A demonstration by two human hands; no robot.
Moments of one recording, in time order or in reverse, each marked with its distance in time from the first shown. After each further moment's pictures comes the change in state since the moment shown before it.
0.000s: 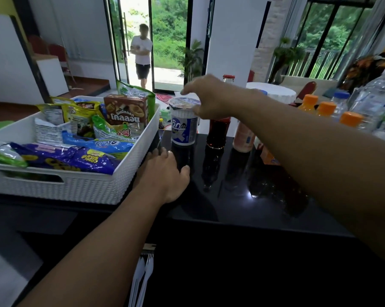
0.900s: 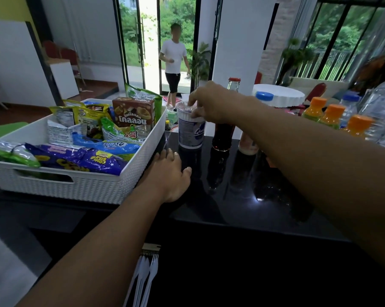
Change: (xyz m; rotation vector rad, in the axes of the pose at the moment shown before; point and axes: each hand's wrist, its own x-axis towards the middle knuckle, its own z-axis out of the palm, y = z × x) left_hand 0.006 -0.008 0.001 0.000 -0.083 0.063; right_hand 0.010 0.001 0.012 -0.015 -0.013 0.046
